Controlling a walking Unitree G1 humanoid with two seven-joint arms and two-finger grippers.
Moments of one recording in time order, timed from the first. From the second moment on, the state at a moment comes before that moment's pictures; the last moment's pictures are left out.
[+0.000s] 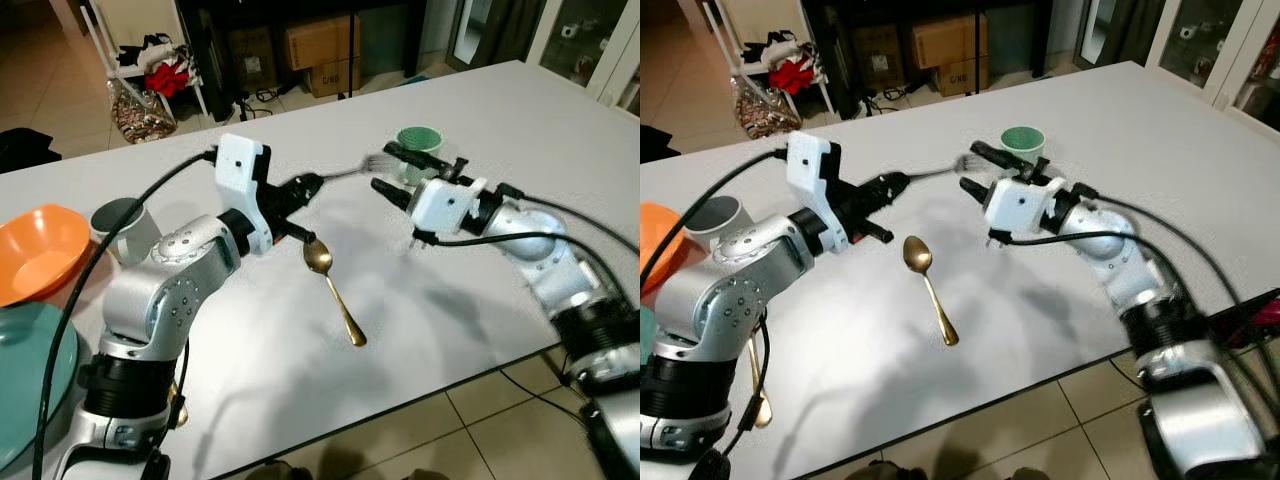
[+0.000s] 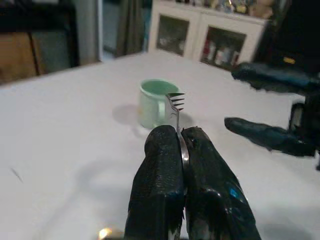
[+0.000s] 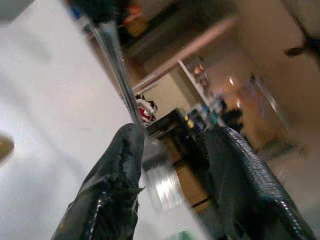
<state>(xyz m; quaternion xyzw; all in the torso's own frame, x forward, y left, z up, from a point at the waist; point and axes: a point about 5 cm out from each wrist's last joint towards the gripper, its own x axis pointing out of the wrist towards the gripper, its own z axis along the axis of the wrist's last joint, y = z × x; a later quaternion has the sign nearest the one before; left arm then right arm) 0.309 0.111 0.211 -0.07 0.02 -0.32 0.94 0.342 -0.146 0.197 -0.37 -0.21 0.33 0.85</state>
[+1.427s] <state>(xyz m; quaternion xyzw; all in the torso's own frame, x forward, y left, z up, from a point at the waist) 0.281 0.090 0.208 0.08 -0.22 -0.30 0.93 0.335 -0.131 0.218 0.56 0.09 0.32 0.76</state>
